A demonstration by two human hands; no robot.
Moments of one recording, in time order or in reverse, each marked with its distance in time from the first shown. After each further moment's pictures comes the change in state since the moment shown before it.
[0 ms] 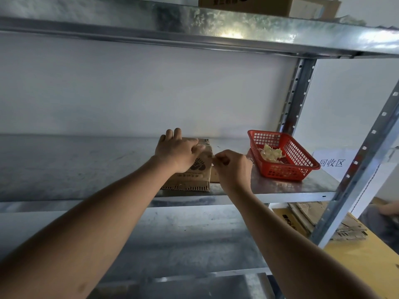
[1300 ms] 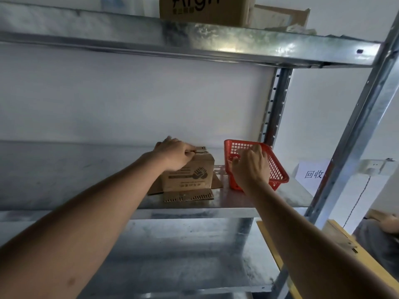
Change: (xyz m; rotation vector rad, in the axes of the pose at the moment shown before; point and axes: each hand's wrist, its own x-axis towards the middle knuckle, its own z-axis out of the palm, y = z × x) left_hand 0.046 0.089 -0.020 -0.199 -0.191 -0.005; right_hand 0.084 0.099 -0.097 -0.595 -0.089 0.031
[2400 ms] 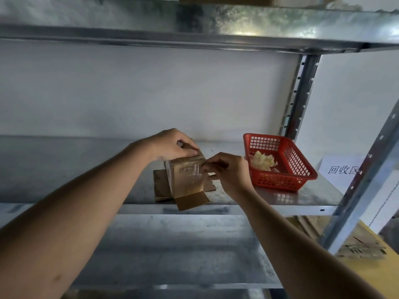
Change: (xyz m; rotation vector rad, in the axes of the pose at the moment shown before) left_hand -0.010 -0.067 -0.021 -0.354 -0.035 0.069; right_hand -0.040 -0.067 0.043 1.066 -0.245 -0.209
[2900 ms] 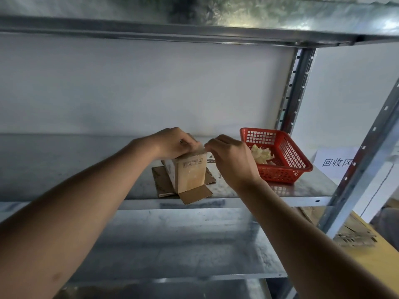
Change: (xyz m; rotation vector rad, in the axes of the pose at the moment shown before) left_hand -0.003 0.008 0.007 0.094 -0.063 0.120; right_hand 0.001 -0.047 -0.014 -0.791 0.032 -0.553
